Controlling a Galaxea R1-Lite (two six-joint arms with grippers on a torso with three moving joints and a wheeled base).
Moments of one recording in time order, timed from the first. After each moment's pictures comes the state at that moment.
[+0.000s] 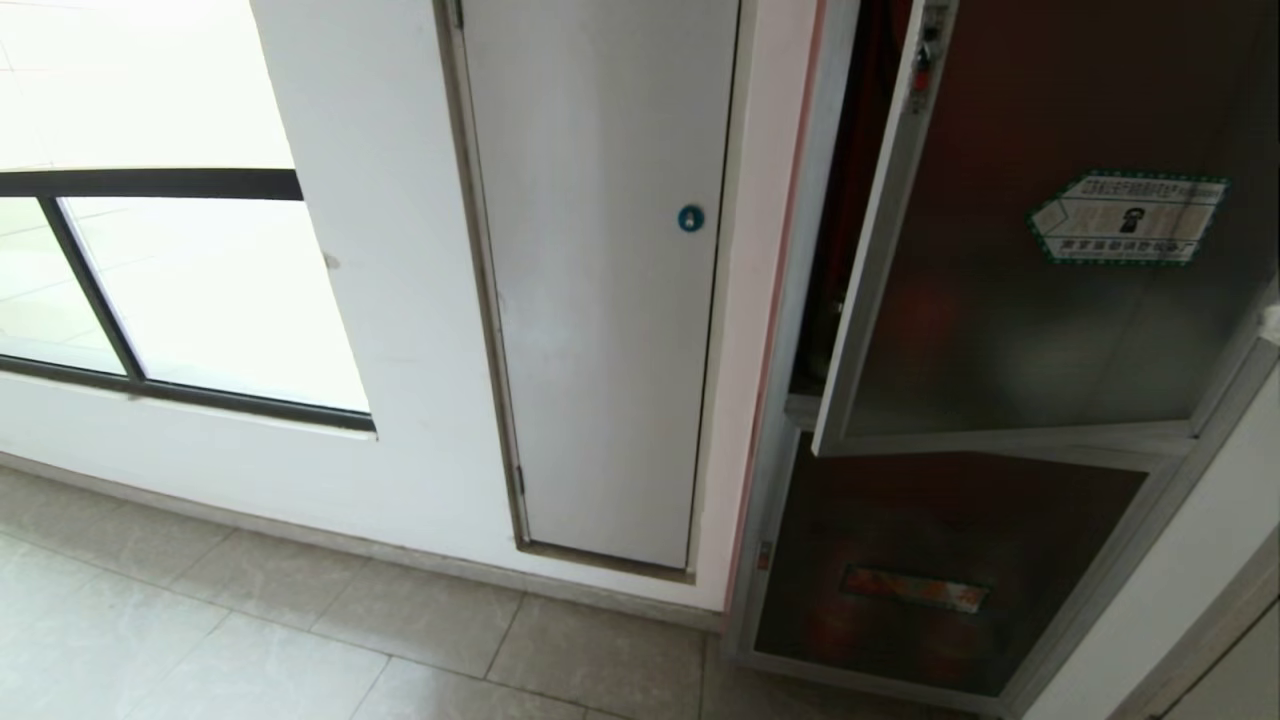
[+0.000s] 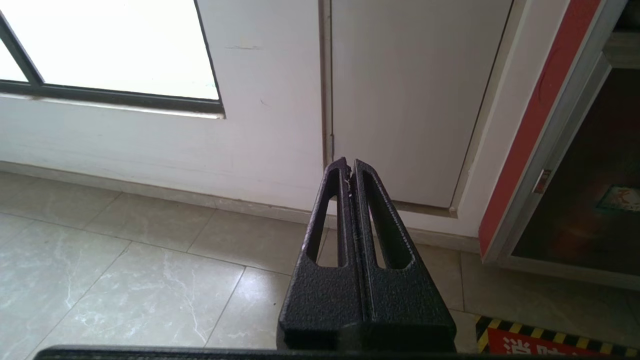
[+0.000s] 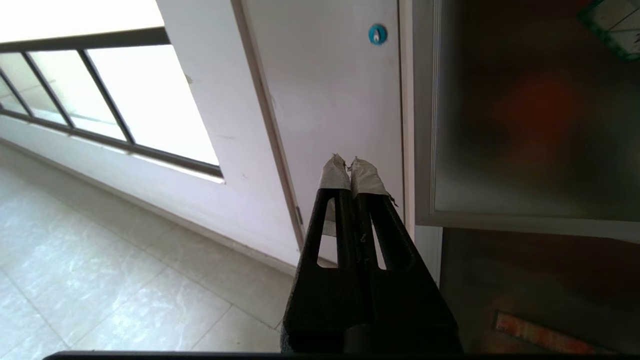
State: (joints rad) left arm 0.00 0.00 0.00 -0.02 -0.01 0.01; right arm 0.01 0.84 -0.69 -0.28 0.29 0.22
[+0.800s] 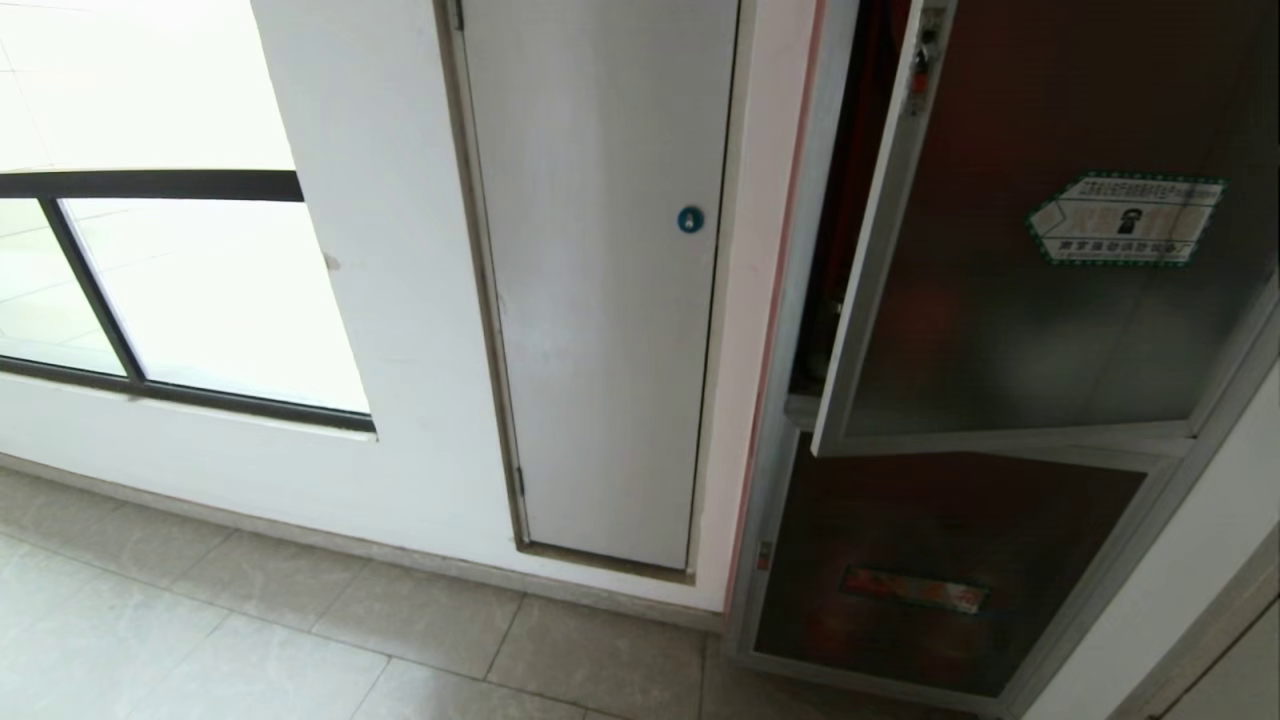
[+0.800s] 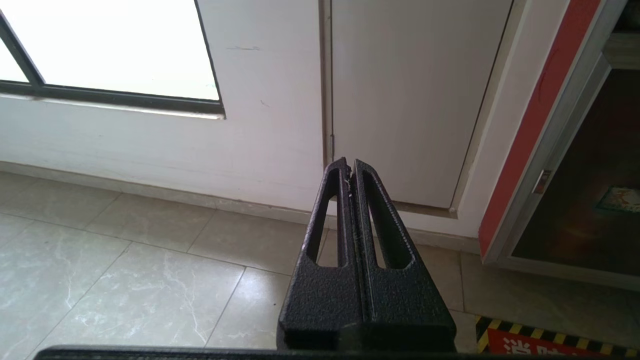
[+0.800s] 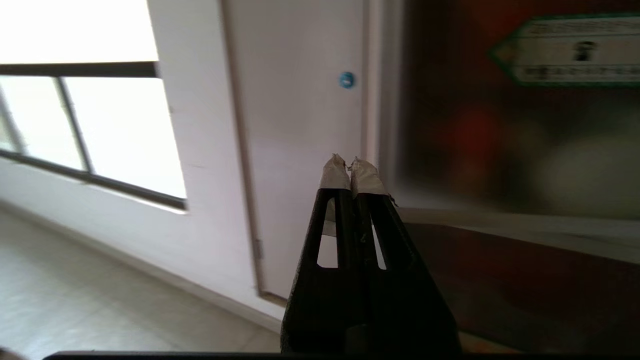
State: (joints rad) left arm 0.00 0.00 0.00 -0.02 -0.01 0.01; right arm 0.01 0.13 -0.46 0.00 0.22 0.14
